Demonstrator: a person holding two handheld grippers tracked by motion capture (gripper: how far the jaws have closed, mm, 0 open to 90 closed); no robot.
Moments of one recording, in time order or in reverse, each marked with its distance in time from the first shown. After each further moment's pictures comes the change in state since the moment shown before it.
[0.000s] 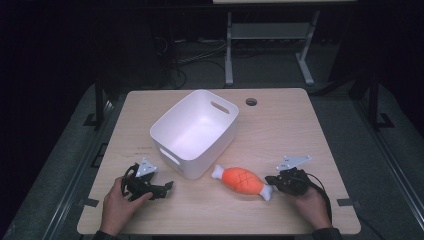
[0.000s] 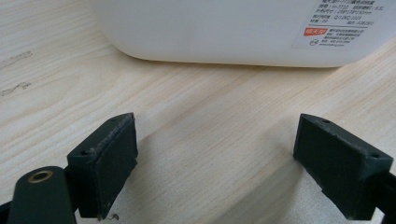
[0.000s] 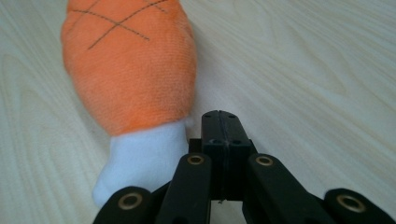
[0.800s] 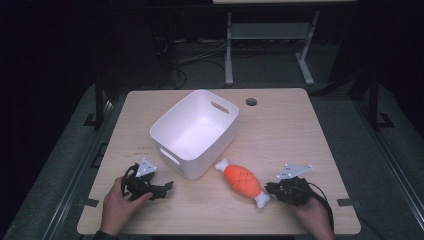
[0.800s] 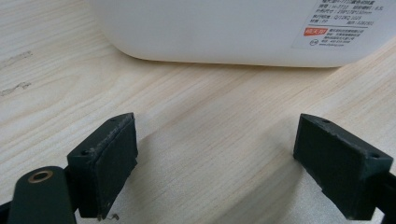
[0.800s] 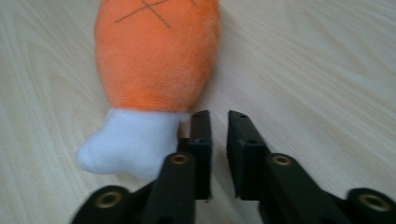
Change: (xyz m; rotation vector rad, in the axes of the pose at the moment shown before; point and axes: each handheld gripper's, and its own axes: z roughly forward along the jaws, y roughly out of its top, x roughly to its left) left arm 0.000 0.000 0.000 0.000 0.000 0.000; right arm 0.020 -0.011 -0.008 -0.001 -0.014 0.011
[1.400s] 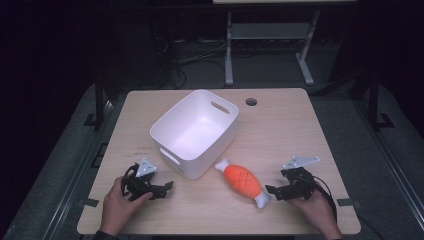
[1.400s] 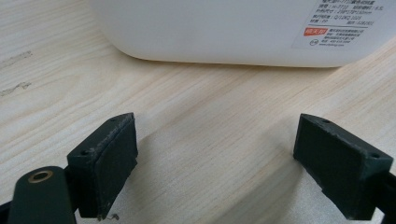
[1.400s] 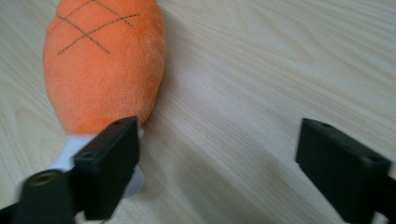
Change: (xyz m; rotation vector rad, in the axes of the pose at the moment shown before) left arm 0.000 0.000 0.000 0.000 0.000 -0.001; right arm -0.019 0.006 -0.005 0.009 -0.046 0.150
